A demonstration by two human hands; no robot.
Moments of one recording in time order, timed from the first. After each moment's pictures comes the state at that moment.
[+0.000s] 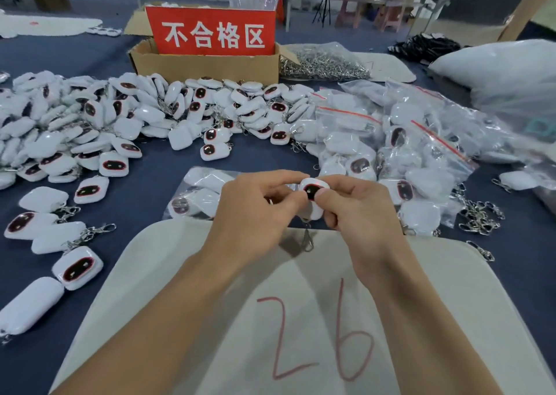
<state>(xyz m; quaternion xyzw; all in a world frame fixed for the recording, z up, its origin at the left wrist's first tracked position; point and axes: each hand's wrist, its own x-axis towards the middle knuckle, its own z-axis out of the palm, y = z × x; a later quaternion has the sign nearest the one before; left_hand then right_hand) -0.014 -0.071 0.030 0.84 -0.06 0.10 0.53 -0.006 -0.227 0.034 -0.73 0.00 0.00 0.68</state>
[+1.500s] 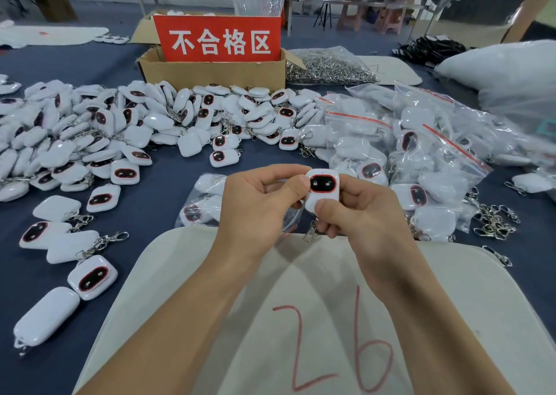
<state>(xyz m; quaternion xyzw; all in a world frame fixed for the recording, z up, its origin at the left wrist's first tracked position) -0.014 -0.068 0.042 0.67 0.00 0.10 0.74 -0.018 -0.216 0.046 -0.71 -0.08 0.01 0.70</state>
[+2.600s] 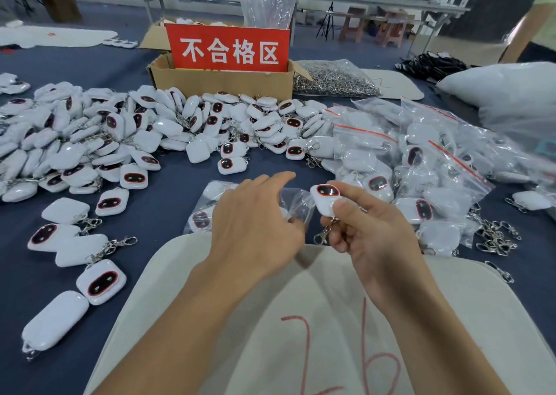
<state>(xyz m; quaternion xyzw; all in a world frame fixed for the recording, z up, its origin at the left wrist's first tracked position) -0.013 -0.049 0.041 0.95 0.00 0.16 0.27 -0.013 -0.215 0.038 -0.61 -0.01 0.05 0.79</state>
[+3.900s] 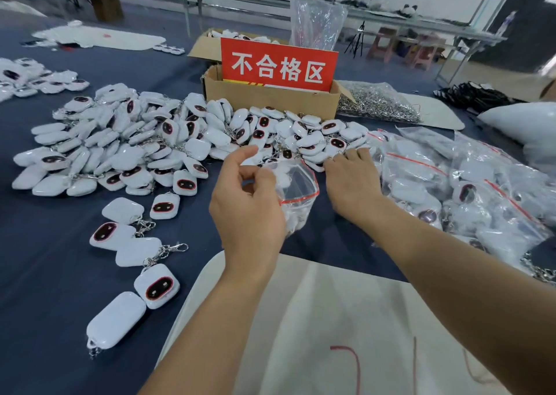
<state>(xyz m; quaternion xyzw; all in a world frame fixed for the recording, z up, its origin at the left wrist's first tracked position) 0.004 0.002 0.051 0.65 0.20 0.36 0.64 0.147 -0.133 0.032 -0.95 -0.21 -0.15 -0.17</state>
